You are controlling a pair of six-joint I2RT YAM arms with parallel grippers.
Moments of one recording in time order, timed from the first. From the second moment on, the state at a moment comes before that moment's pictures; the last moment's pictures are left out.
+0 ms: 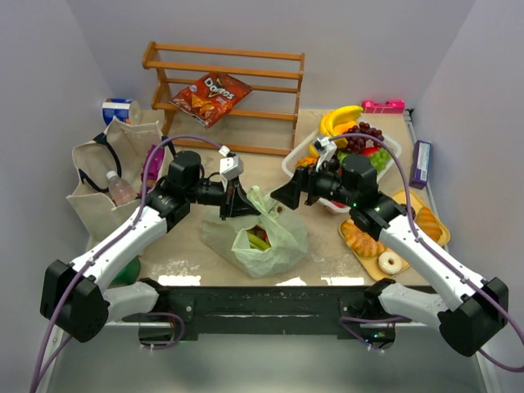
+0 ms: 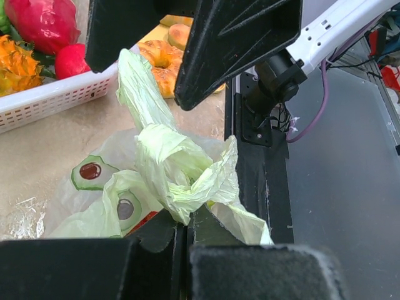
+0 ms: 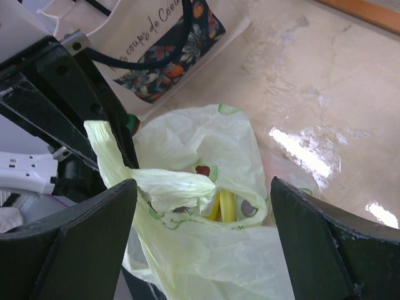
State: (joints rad) left arm -0.49 1.18 0.87 -0.06 1.02 -0.04; right arm 0.56 1.07 0.91 -0.11 -0.44 0.45
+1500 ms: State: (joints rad) left arm -0.50 1.15 0.81 -0.13 0.85 -0.10; right arm 1.01 1.17 0.72 0.17 -0.10 0.61
